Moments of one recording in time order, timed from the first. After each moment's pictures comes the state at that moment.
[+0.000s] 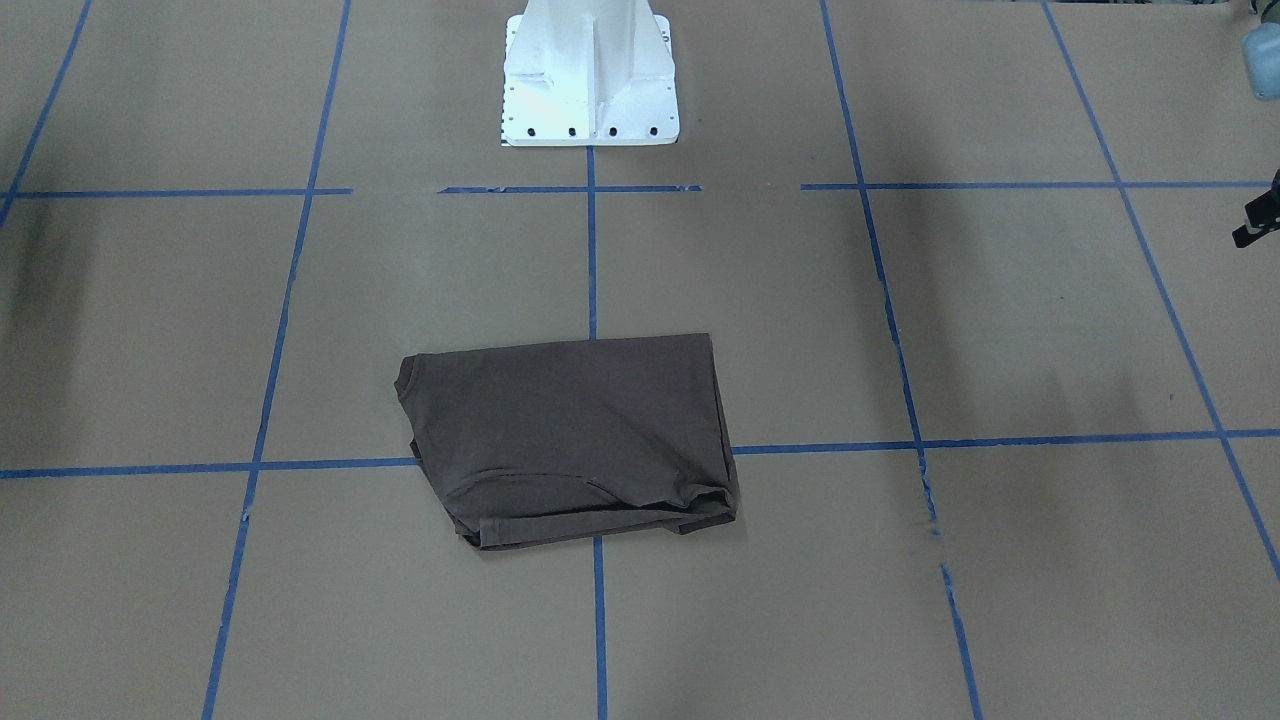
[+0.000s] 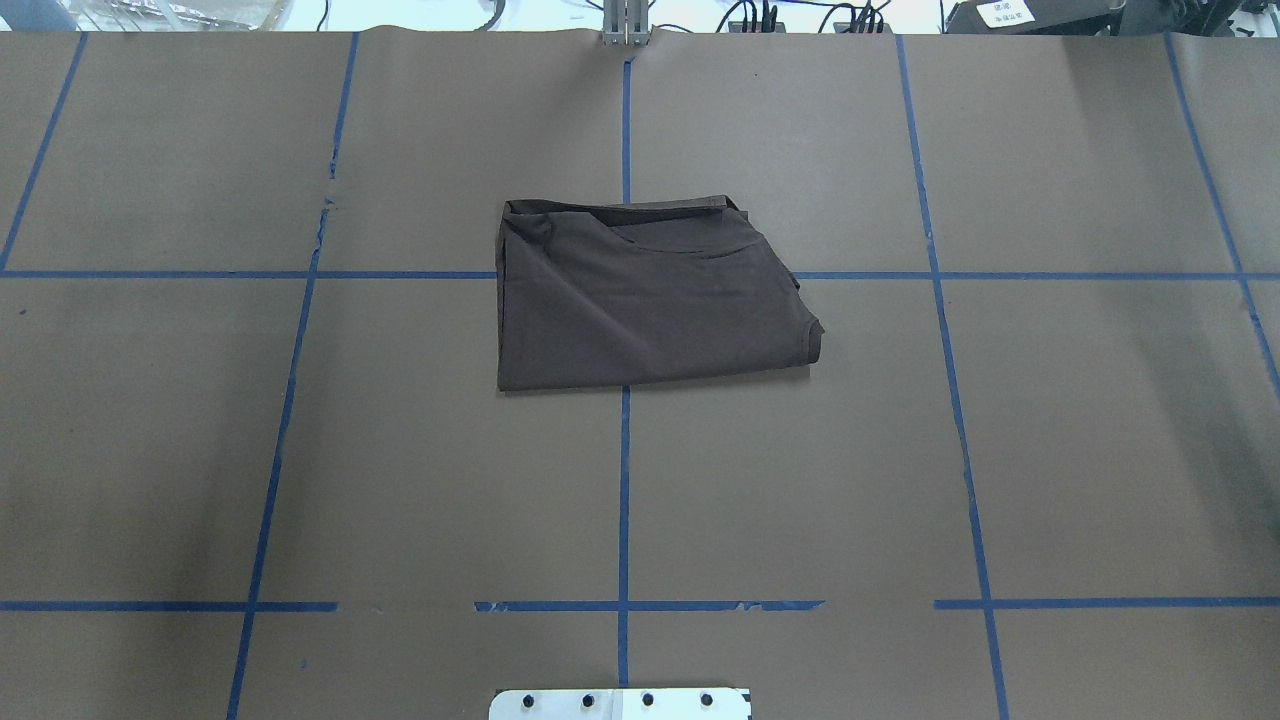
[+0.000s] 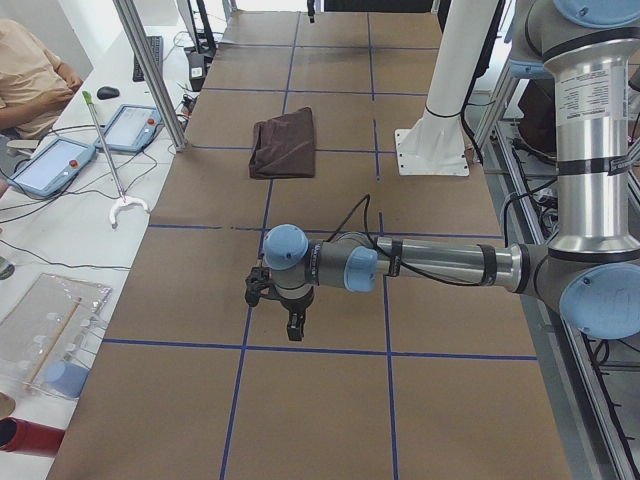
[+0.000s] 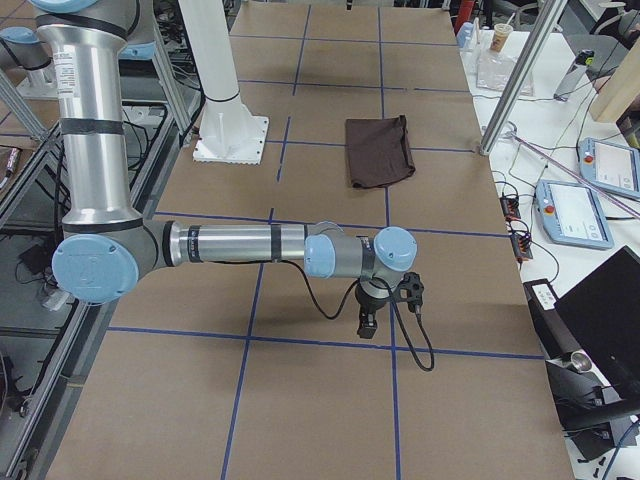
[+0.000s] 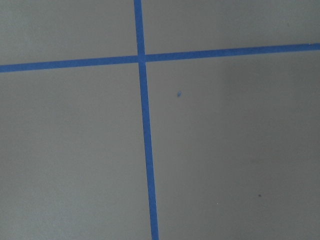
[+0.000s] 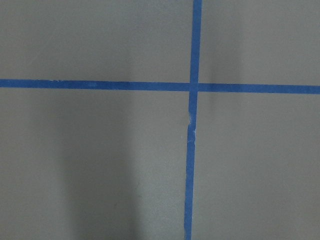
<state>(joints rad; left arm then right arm) -1.43 -1.44 -1.72 -1.63 -2.37 -0.09 1.44 -1.53 1.57 -1.62 2.34 0.07</state>
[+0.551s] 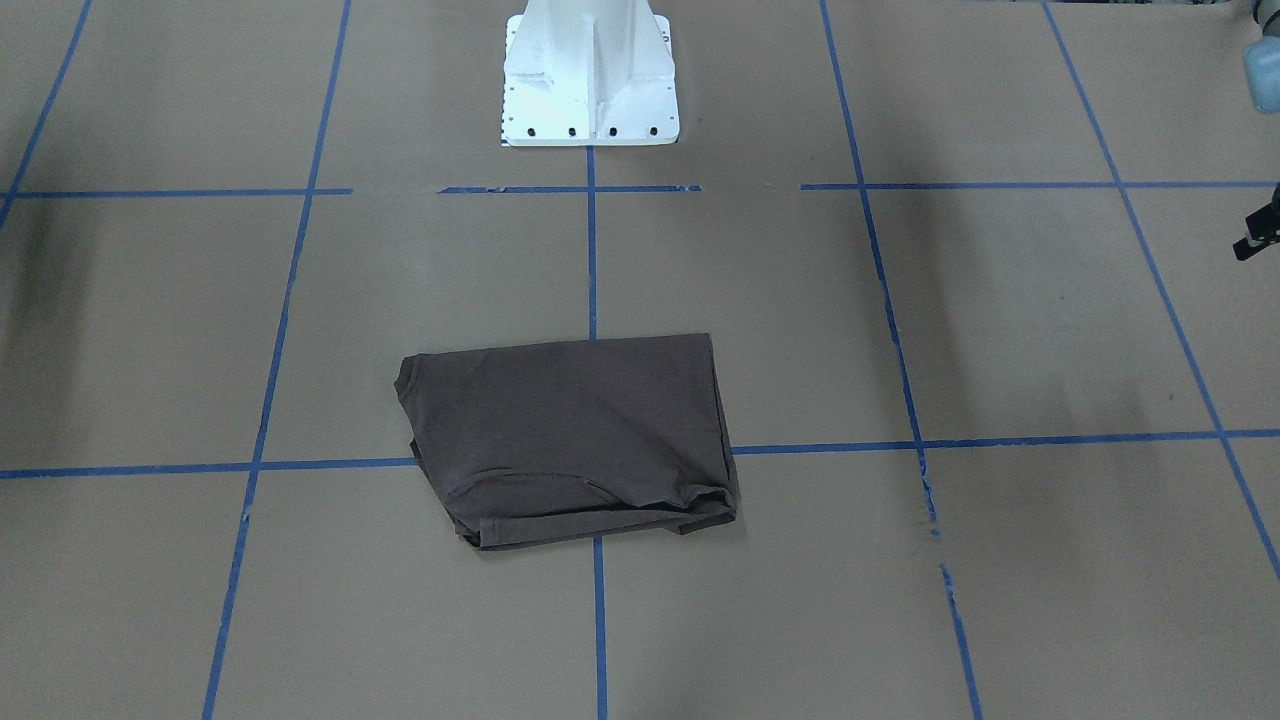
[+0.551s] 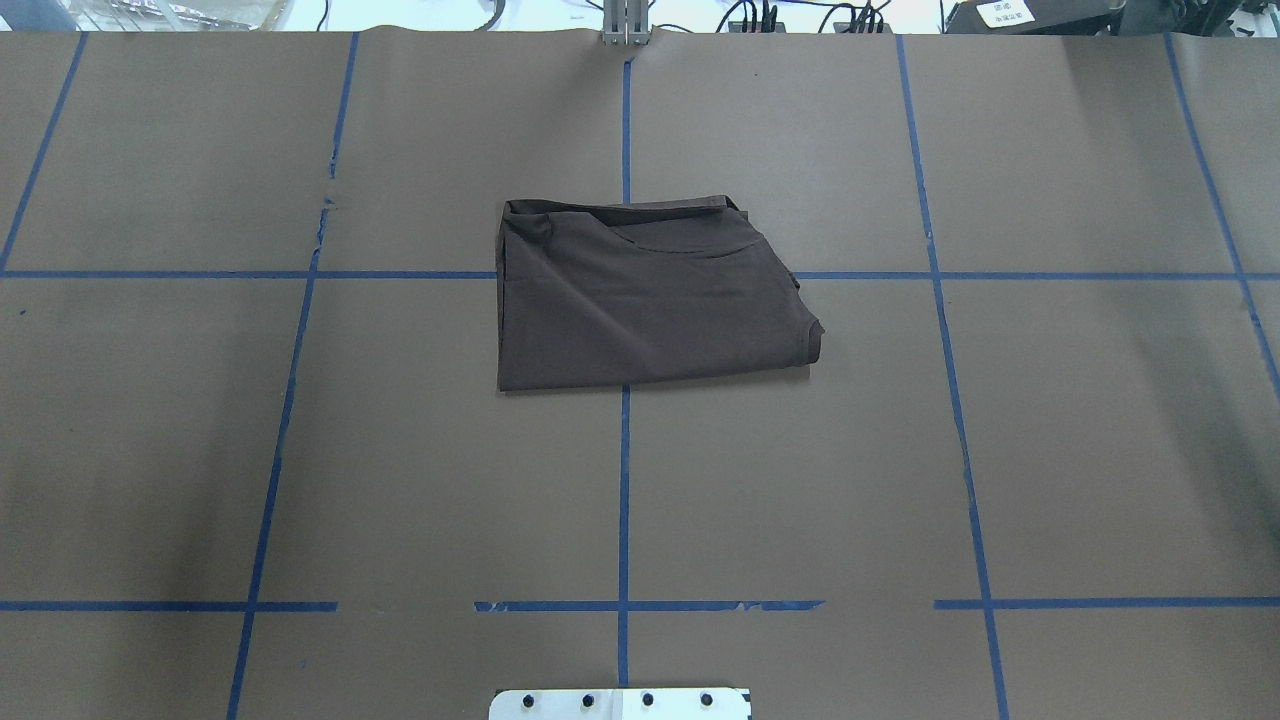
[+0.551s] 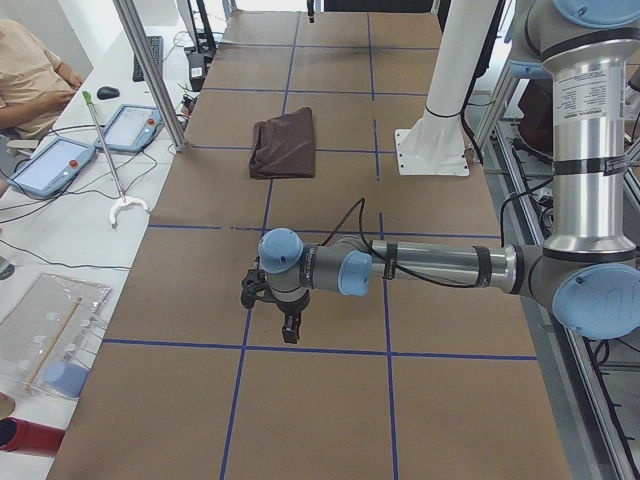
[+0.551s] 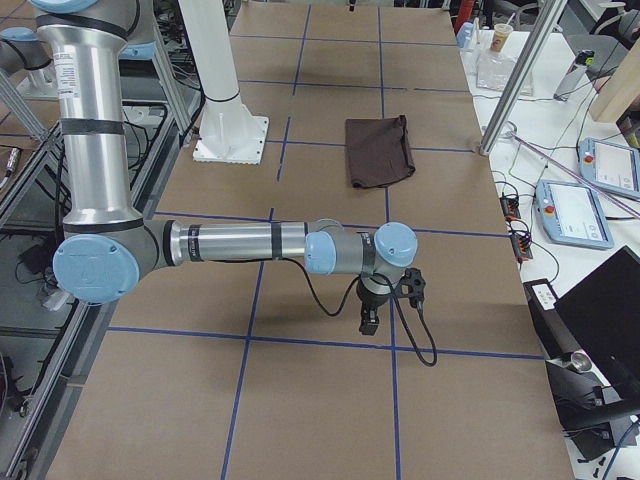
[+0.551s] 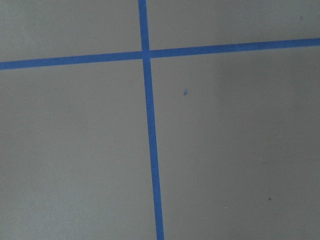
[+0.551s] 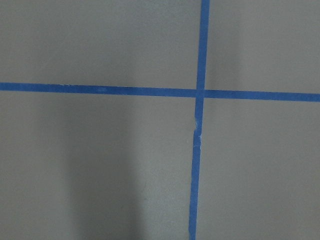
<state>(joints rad) -1.43 -1.47 -1.69 -1.67 -2.37 -0.10 1.44 -1.53 1.59 -1.62 2.34 0.07</state>
